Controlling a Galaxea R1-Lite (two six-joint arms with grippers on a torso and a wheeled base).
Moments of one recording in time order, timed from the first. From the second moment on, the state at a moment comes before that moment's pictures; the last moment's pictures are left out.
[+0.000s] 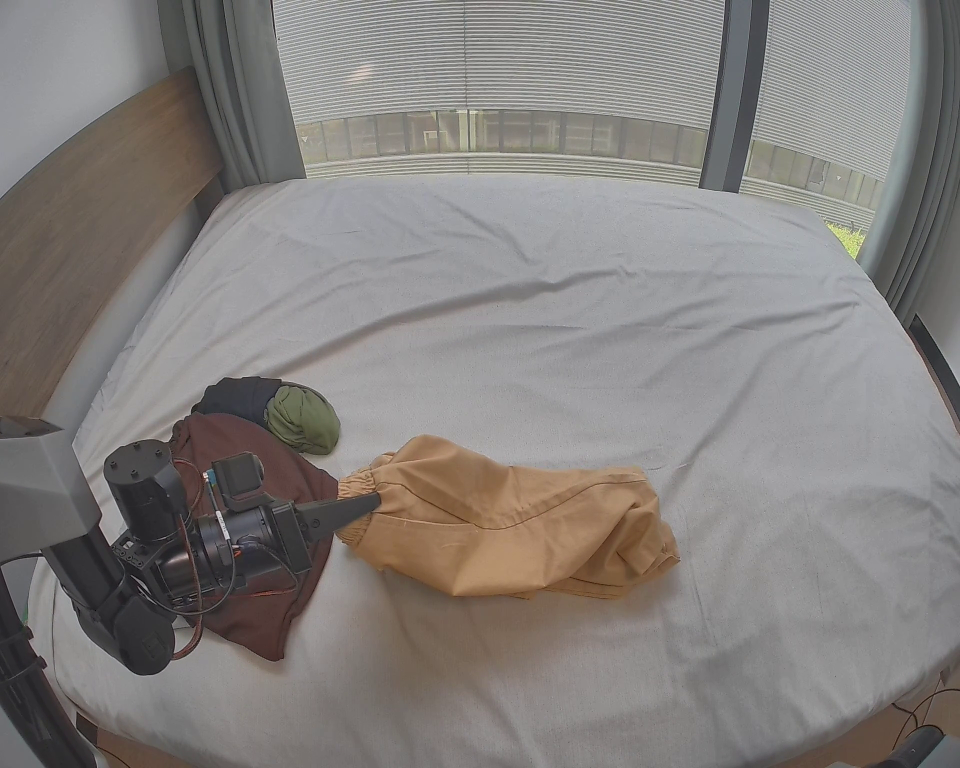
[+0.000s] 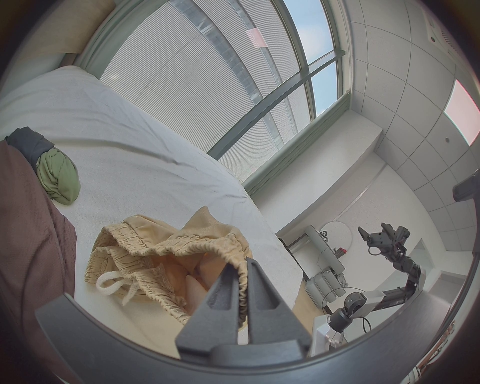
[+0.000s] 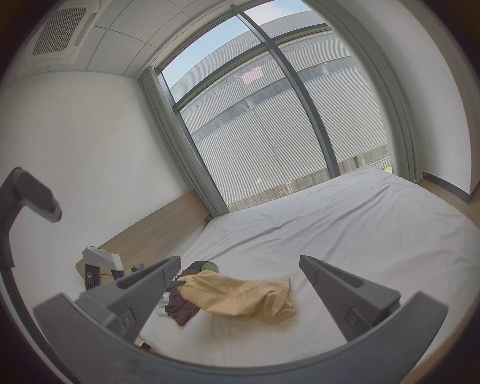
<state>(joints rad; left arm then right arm) -0.25 2.00 -0.36 -1.55 -0.74 -0.53 0.11 0.60 -0.48 -0.17 0.29 0.35</state>
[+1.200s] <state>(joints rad) -0.22 1.99 -0.34 -1.54 -0.73 -0.54 0.19 1.59 -0.44 -0.85 0.42 0.49</state>
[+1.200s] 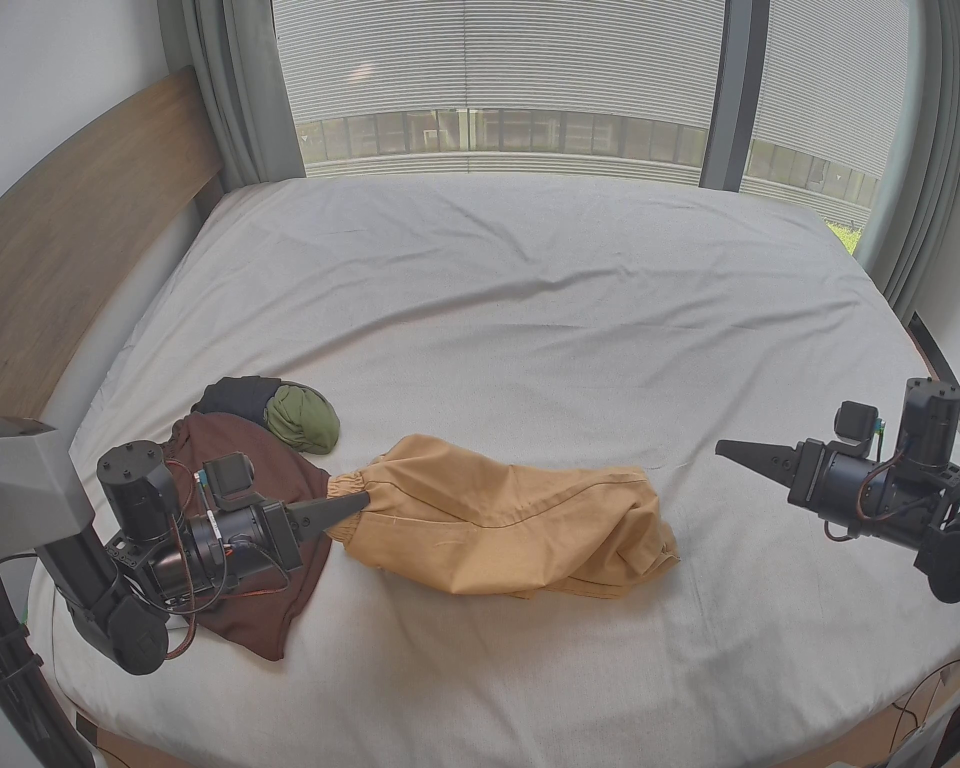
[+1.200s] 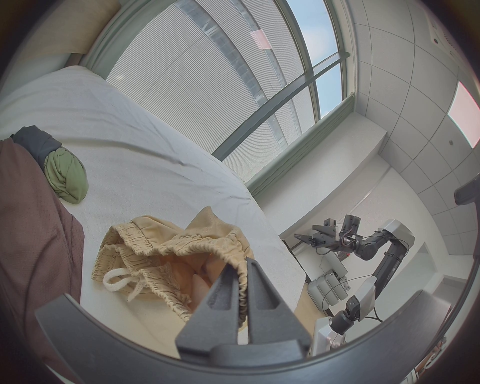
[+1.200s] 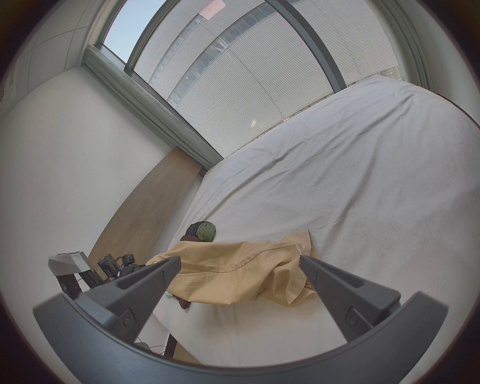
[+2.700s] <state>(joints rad) -0.23 1.94 -0.31 -1.54 -0.73 -0.53 0.24 2.34 -0.46 -1.52 0.42 0.80</state>
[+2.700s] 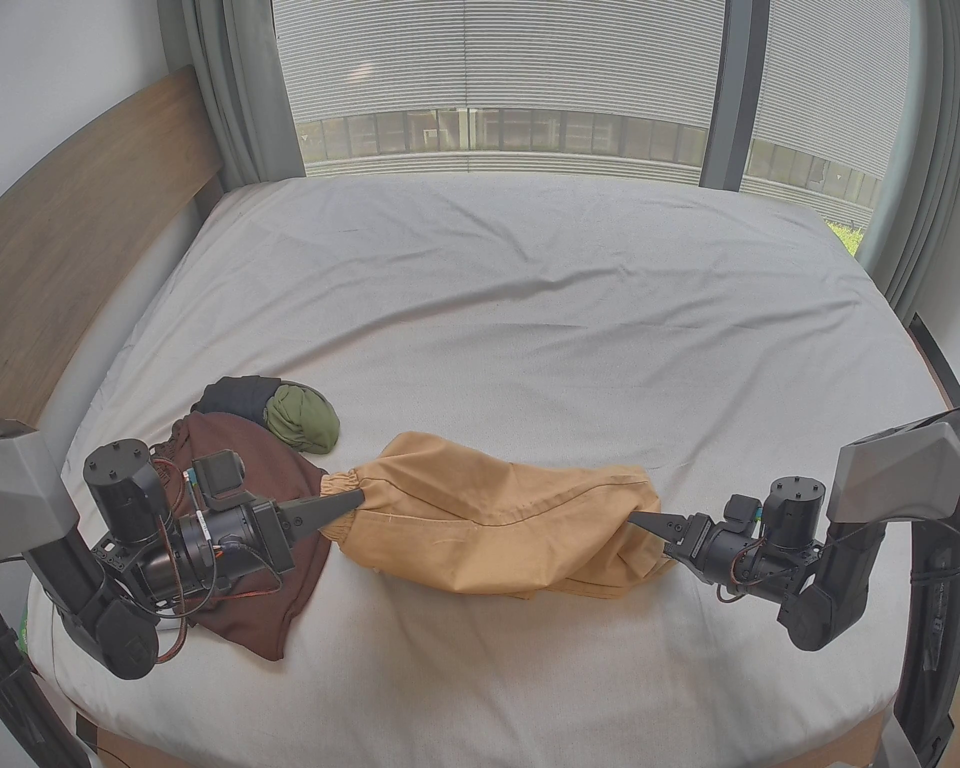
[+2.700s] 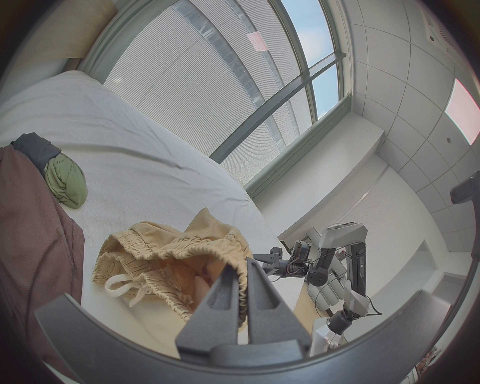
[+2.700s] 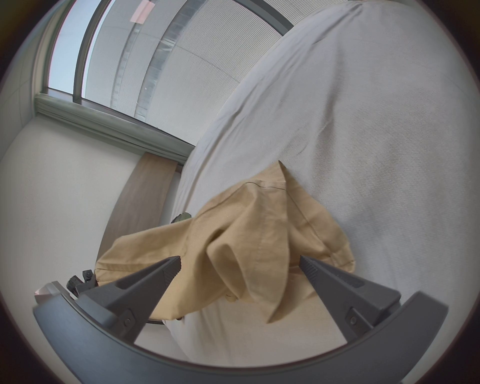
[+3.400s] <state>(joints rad) -0.23 1.94 -0.30 -1.54 -0.73 -0.53 0.27 2.22 -0.44 -1.54 0.45 0.91</state>
